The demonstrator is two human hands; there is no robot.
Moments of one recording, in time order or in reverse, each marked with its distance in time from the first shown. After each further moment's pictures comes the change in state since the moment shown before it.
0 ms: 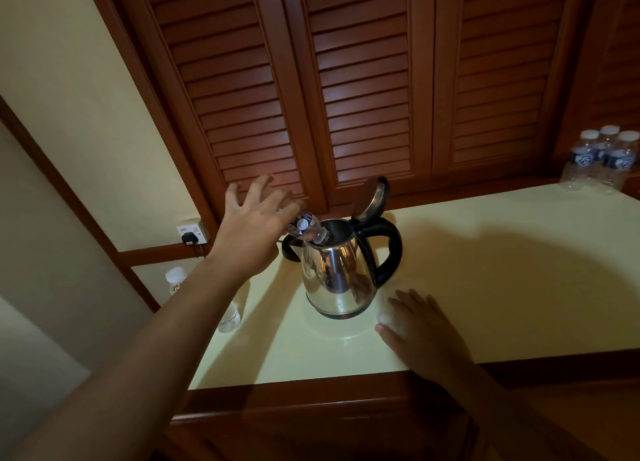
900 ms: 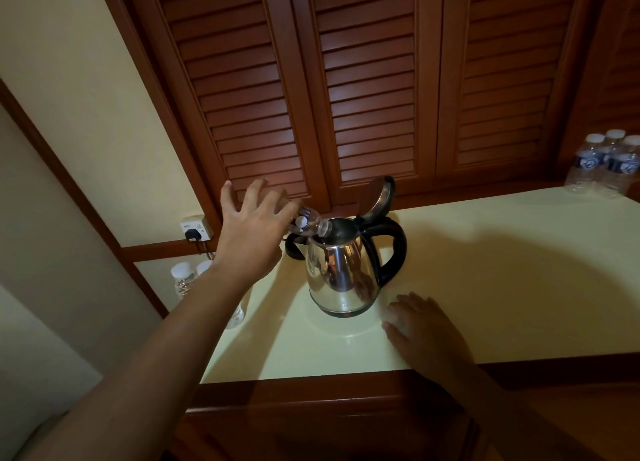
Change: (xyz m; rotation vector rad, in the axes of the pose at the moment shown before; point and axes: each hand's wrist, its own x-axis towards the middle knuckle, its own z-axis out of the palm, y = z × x) left_hand -0.015 0.004 0.000 -0.014 0.022 -0.099; right_hand -0.002 -0.001 0.001 0.041 0.023 -0.022
